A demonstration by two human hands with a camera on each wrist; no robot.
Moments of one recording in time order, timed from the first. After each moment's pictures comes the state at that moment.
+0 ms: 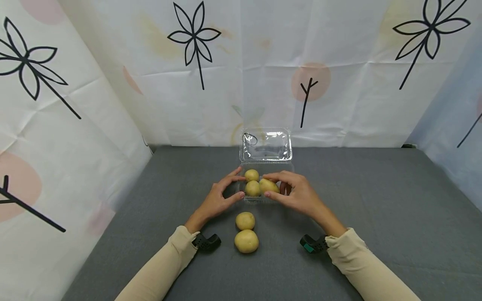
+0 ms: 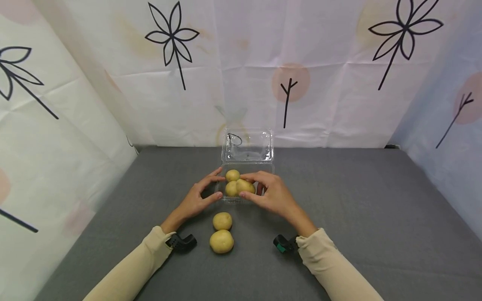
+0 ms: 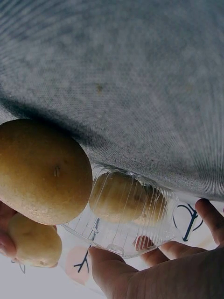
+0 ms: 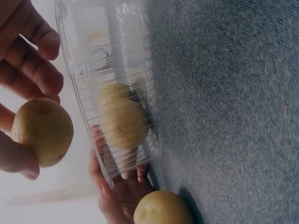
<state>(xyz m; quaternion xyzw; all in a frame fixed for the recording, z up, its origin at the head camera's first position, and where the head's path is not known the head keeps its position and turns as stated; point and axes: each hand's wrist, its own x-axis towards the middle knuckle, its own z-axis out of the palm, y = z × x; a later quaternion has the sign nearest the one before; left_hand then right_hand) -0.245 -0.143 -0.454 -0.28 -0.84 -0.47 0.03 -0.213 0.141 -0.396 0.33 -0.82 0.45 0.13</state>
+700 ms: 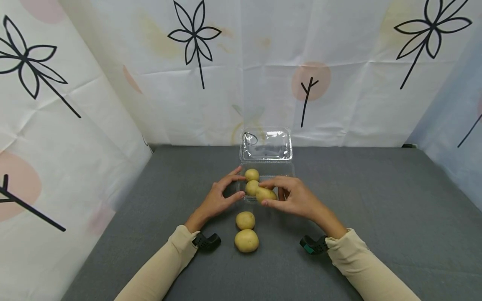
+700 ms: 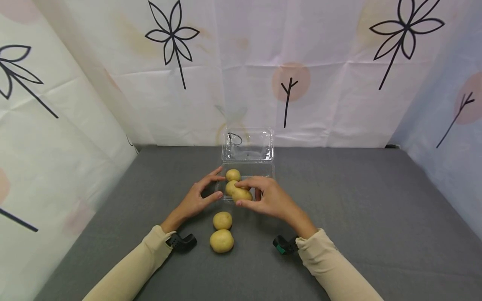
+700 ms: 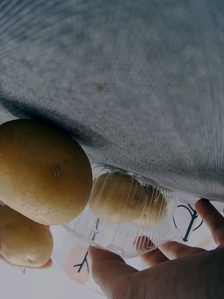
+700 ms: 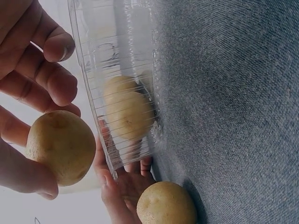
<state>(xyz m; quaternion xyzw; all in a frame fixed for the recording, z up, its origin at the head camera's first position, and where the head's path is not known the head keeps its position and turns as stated) -0.244 -0.144 -0.453 -0.28 -0.84 -0.47 0.02 -0.210 0.139 -0.392 0.39 -0.81 0.43 0.07</state>
